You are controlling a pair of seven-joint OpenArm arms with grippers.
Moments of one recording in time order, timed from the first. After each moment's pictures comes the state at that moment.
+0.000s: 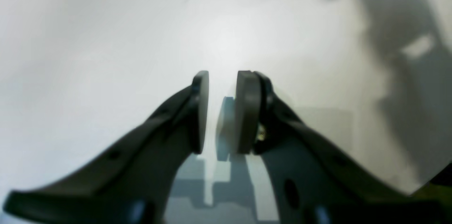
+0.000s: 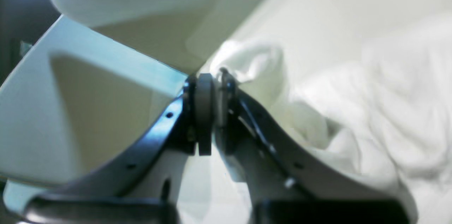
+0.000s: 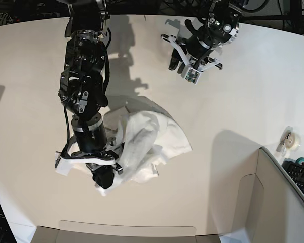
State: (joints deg) left arm 23.1 -14.1 15.7 114.0 -14.0 -2.9 45.5; right arm 11.2 -6.4 -4.4 112.9 35.0 -23.7 -33.5
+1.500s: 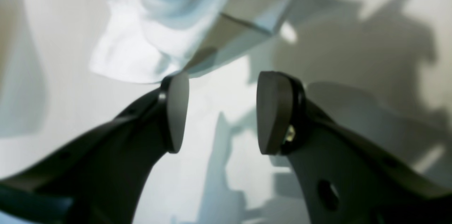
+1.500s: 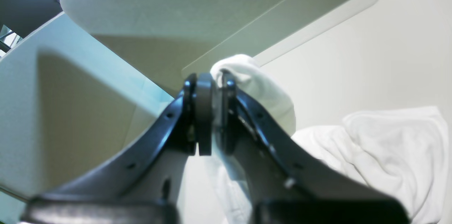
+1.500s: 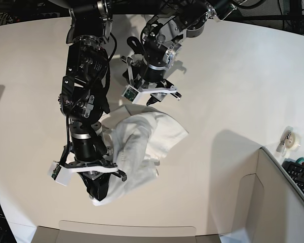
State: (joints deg) left arm -0.2 -6.0 47.4 101.3 18.3 15.6 53.3; right arm 14.1 -7.3 -5.1 113.1 22.5 -20.3 -33.7
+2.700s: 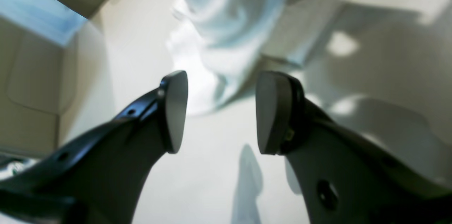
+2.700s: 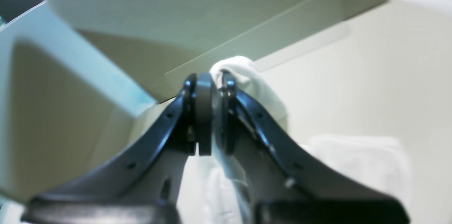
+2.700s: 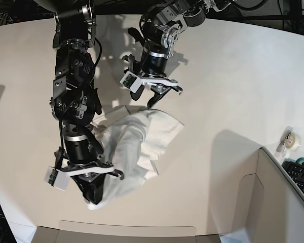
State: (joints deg) left arm 4.9 -6.9 48.3 99.3 30.2 22.5 39.4; right arm 16.0 0.0 -8.9 113.5 22.5 -20.0 -34.3
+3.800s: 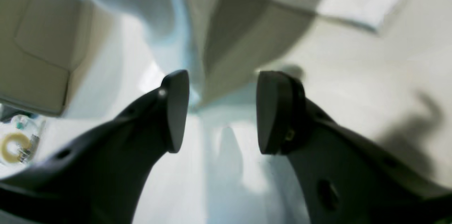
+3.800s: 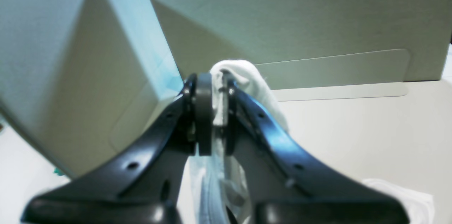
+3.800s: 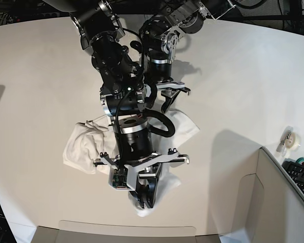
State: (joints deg) left arm -0.2 -5.9 48.2 85.1 27.4 37.1 34.7; right arm 17.1 -7.9 -27.3 113.5 -1.3 -19.7 -34.7
